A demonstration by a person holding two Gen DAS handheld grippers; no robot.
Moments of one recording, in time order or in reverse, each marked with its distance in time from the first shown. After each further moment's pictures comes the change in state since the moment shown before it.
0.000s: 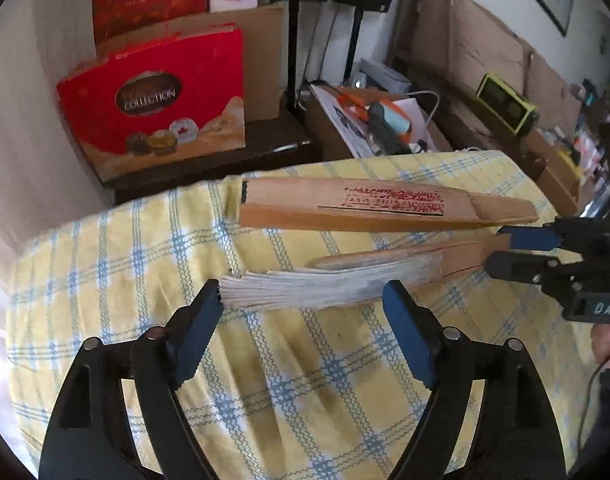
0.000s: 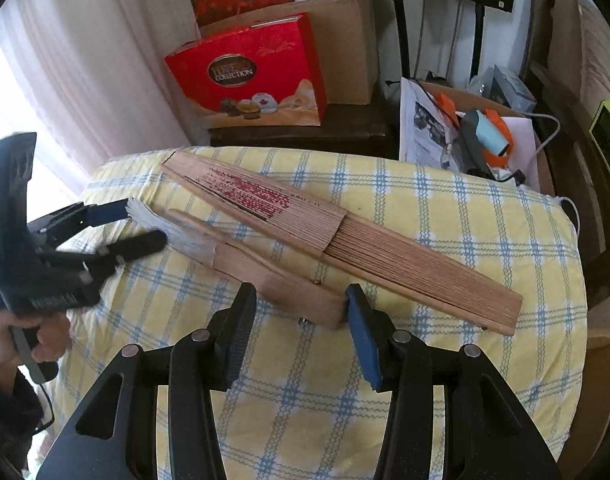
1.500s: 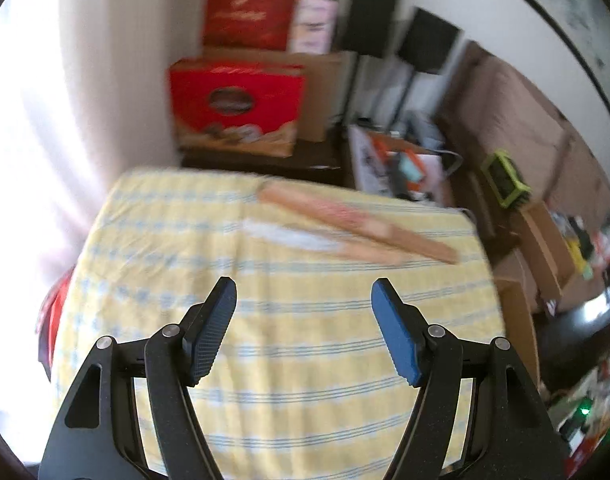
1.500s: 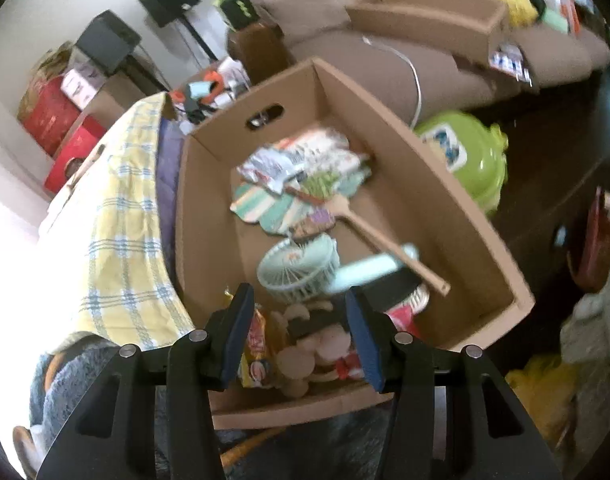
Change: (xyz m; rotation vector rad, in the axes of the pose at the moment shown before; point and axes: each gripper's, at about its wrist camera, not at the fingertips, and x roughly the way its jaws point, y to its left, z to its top) left arm -0.160 -0.049 -0.022 -0.350 -0.036 0.138; right arm -0.213 -0.226 -0.351 0.637 -0.144 -0.180
